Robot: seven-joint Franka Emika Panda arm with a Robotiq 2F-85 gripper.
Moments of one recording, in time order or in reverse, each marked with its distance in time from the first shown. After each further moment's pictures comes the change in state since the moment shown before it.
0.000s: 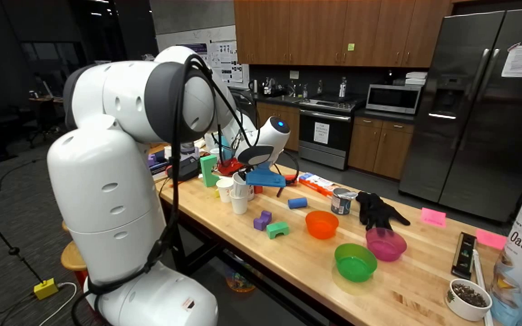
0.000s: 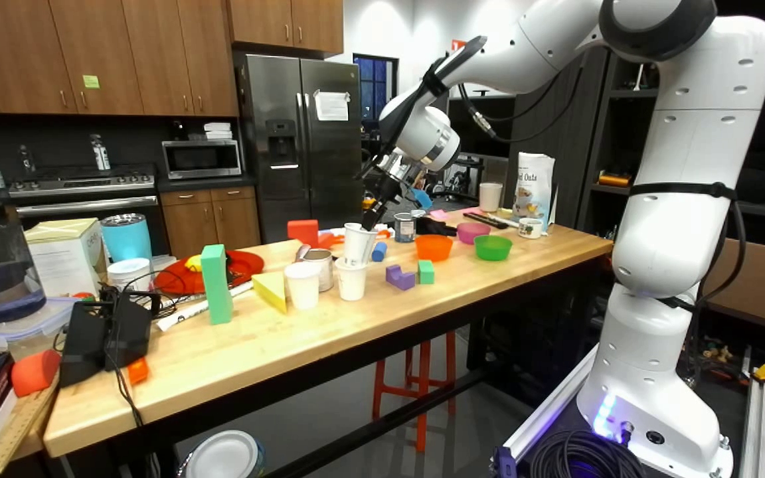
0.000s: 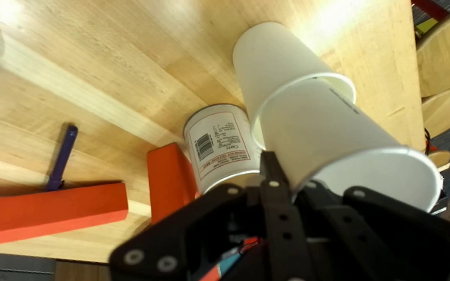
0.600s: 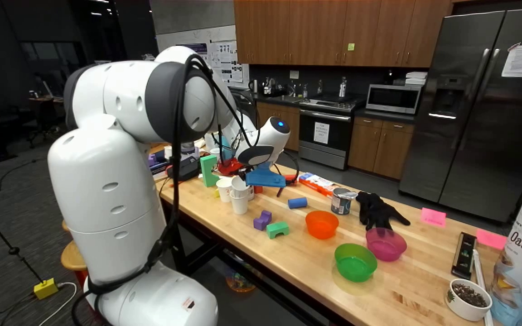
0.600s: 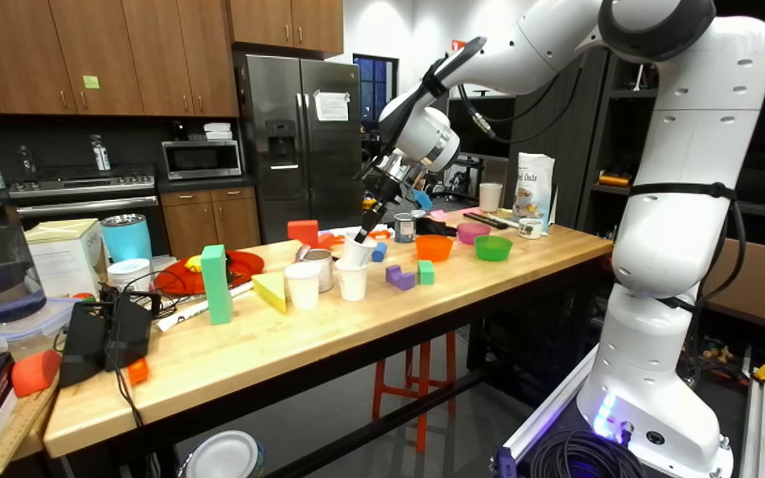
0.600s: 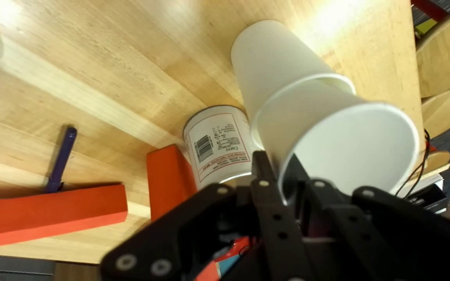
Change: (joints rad) arm 0.000 0.003 0.000 0.000 0.000 -0.001 0.000
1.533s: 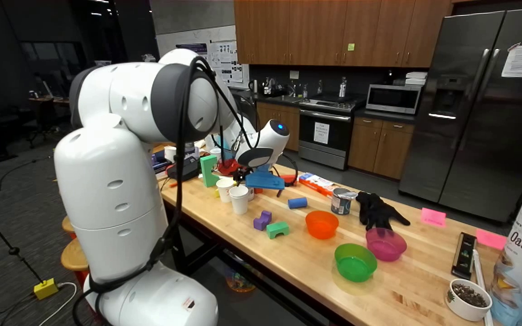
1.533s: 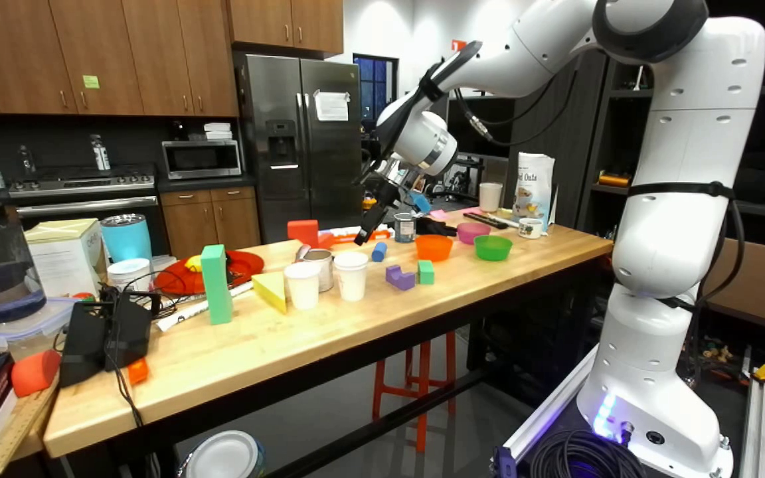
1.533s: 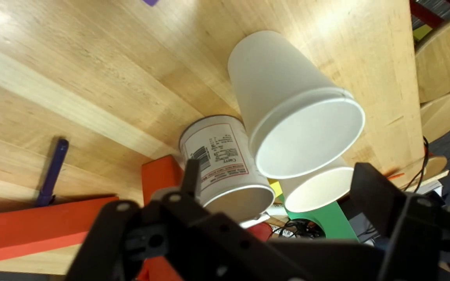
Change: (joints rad) arm 0.003 0.024 0.003 0.005 -0.003 -0.002 0.000
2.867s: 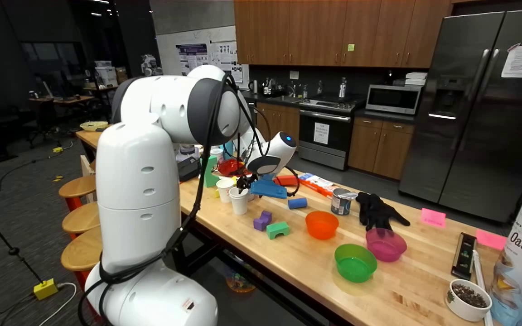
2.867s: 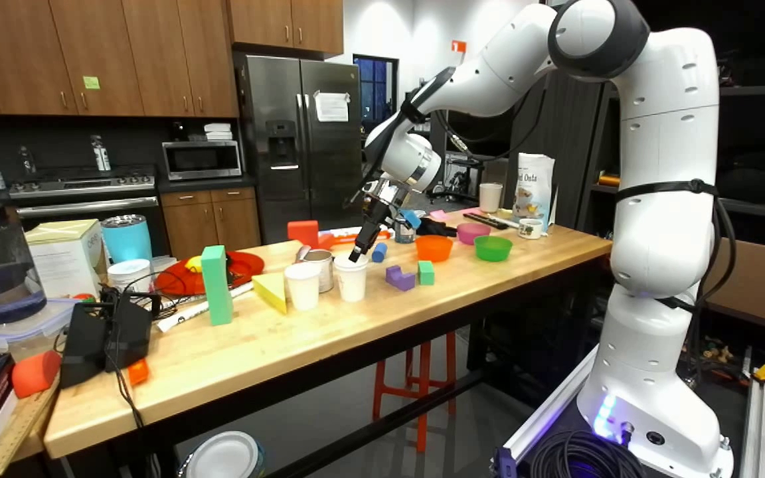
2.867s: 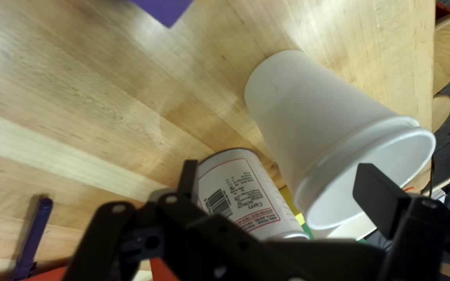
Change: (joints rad) arm -0.020 0.177 0.000 0.119 -0.001 -0.072 0.000
